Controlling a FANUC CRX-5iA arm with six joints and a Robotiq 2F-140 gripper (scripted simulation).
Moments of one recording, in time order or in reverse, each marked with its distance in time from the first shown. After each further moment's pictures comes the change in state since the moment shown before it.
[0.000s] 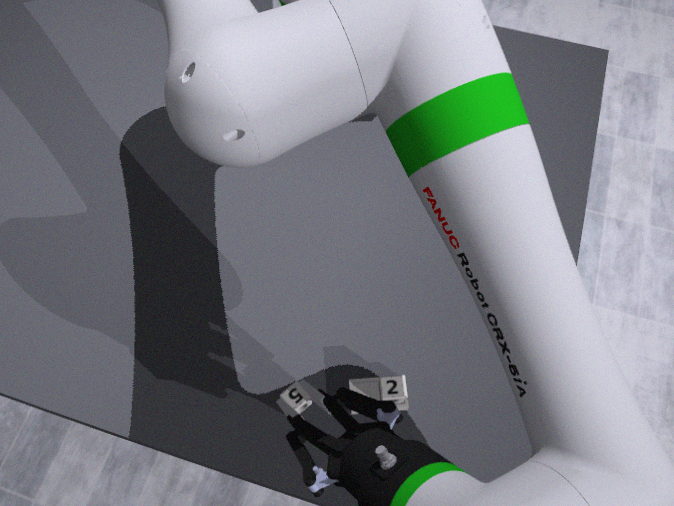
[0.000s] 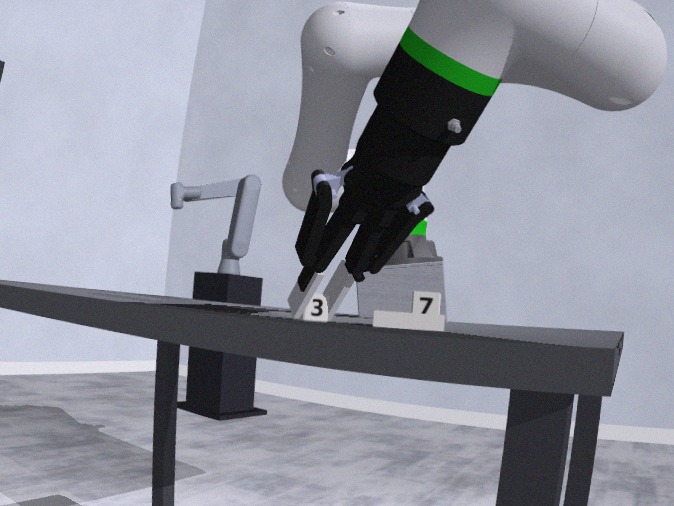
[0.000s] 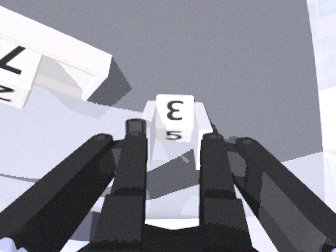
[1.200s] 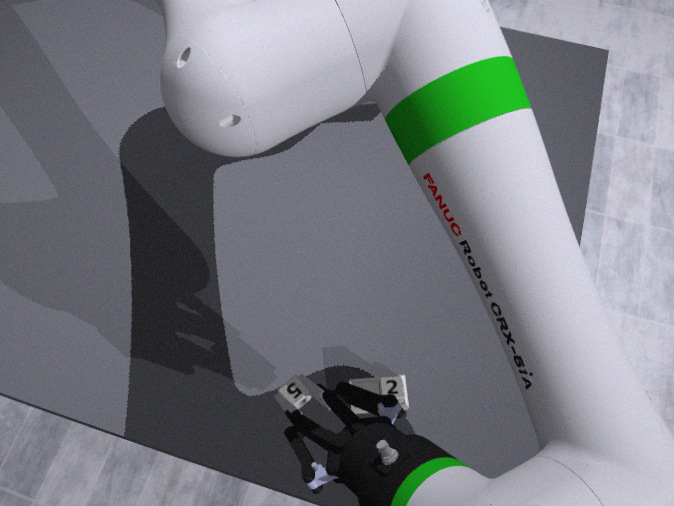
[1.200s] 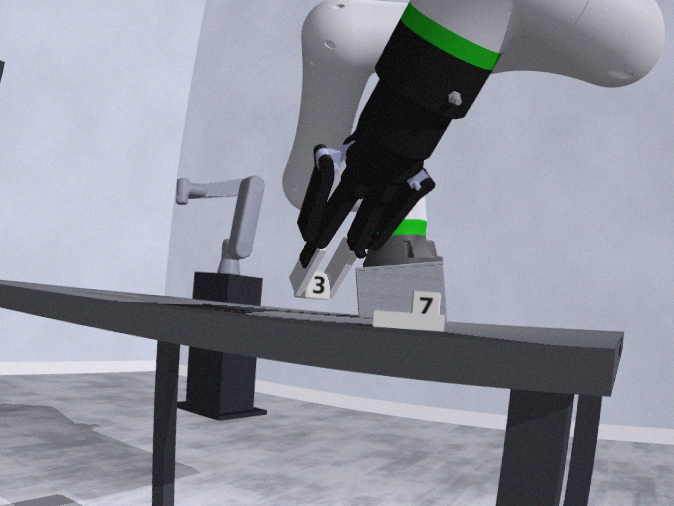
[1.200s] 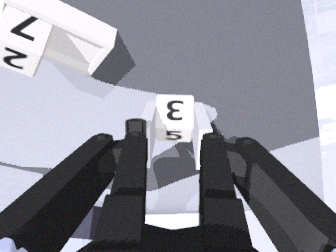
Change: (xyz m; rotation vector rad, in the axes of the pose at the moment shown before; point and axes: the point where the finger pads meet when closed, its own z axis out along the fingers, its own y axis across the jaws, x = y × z) arm -0.017 0.000 -0.017 0.000 0.000 0.000
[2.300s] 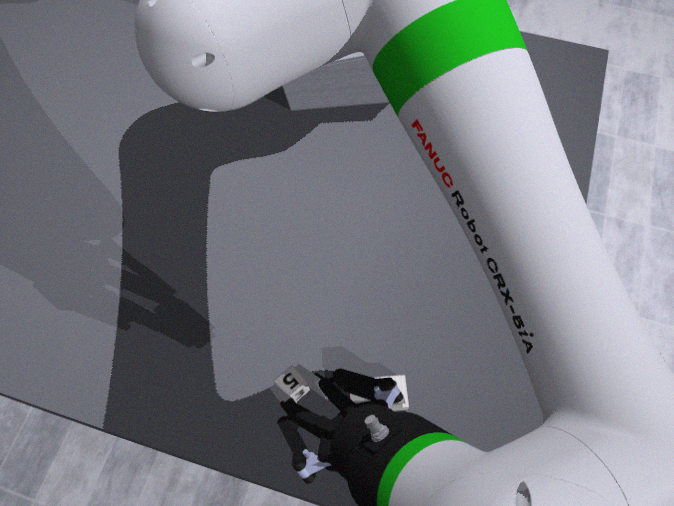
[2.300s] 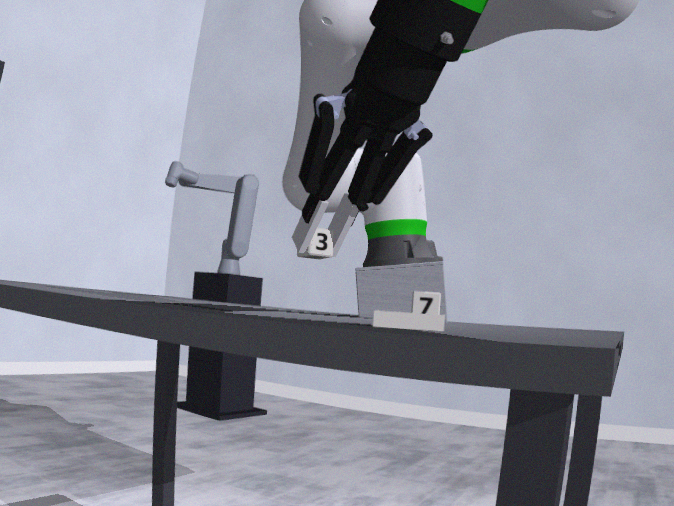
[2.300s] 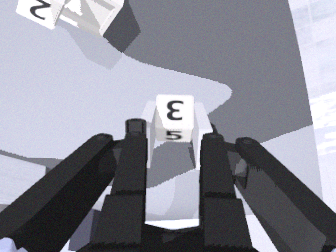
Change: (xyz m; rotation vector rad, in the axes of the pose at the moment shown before) arm -0.033 0.001 -0.033 0.004 0.065 -0.002
